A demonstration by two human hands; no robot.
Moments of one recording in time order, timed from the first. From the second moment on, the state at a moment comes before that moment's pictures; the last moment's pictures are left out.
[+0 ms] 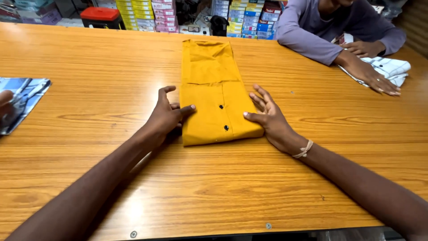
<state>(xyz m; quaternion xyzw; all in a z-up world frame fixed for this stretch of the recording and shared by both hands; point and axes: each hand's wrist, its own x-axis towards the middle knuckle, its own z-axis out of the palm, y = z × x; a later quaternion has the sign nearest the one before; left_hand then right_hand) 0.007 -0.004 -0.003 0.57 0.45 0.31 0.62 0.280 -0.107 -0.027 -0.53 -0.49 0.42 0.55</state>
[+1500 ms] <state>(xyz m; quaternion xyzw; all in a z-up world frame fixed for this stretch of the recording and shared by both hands) -0.002 0.005 -0.030 0.96 0.17 0.11 0.17 0.236 -0.148 -0.024 -0.61 -0.79 -0.04 0.01</state>
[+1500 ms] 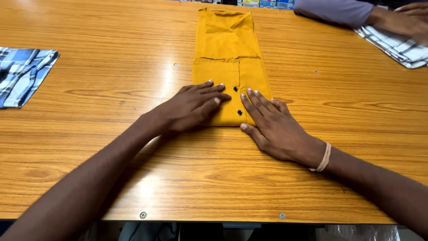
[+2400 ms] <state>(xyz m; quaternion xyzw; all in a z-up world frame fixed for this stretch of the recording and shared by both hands) -0.023 0.038 0.000 0.66 0.21 0.50 0.53 0.239 -0.150 -0.027 -0.59 -0.80 -0.05 0.07</state>
